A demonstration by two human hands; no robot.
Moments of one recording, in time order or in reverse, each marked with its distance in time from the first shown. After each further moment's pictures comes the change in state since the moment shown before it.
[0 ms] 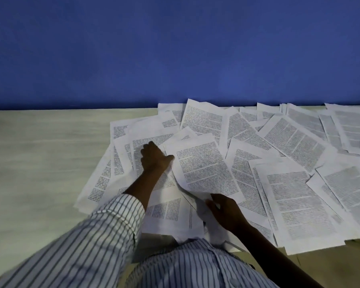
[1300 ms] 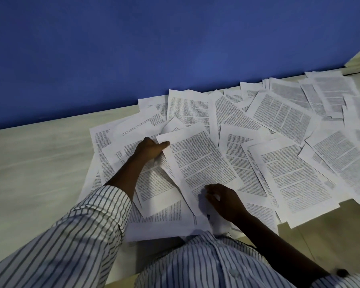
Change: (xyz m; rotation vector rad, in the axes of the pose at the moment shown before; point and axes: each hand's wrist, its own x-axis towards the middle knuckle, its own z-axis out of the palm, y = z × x) left_hand 0.060 0.010 -0.004 -0.084 -0.423 0.087; right_hand -0.003 -0.003 0.014 -0.009 0.034 0.175
